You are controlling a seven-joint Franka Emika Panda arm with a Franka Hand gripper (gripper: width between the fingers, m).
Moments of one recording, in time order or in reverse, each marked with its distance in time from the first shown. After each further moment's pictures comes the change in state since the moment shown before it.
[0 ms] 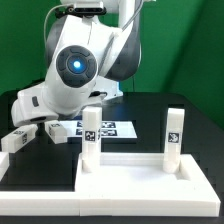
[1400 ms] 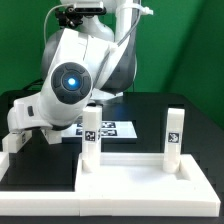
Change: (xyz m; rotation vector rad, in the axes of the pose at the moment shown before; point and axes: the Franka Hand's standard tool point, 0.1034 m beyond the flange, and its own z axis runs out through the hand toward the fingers) arm 0.007 0.010 0.012 0.002 -0.027 0.047
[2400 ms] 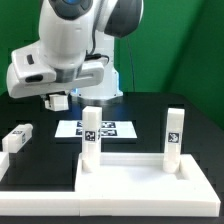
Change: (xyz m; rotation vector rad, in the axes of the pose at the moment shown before) arm -0.047 -0.007 -0.088 -0.001 0.223 -0.057
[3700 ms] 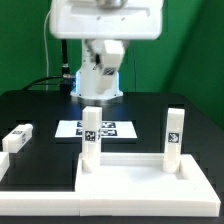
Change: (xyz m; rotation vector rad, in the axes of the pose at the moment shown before) arm 0.062 -0.089 -0.218 -0.038 0.800 0.164
